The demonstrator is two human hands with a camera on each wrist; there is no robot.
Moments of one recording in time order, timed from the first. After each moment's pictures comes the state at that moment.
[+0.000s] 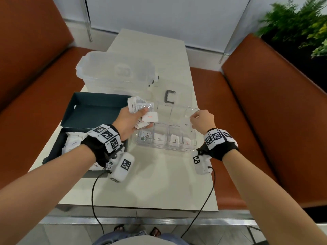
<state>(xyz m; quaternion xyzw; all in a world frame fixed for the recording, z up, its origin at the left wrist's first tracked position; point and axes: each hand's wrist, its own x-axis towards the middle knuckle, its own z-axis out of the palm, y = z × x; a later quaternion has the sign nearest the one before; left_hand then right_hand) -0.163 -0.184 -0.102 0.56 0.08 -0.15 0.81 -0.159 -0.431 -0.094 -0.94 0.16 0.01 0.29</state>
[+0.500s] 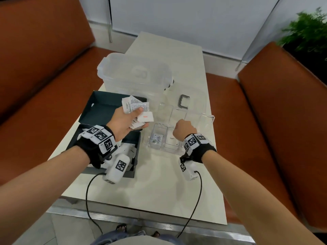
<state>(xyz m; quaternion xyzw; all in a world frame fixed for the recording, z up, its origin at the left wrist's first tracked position) -0.166 -0.134 -0.102 0.54 0.11 -0.09 0.83 -0.137 -0.339 -0.129 -0.99 0.04 0.14 0.10</state>
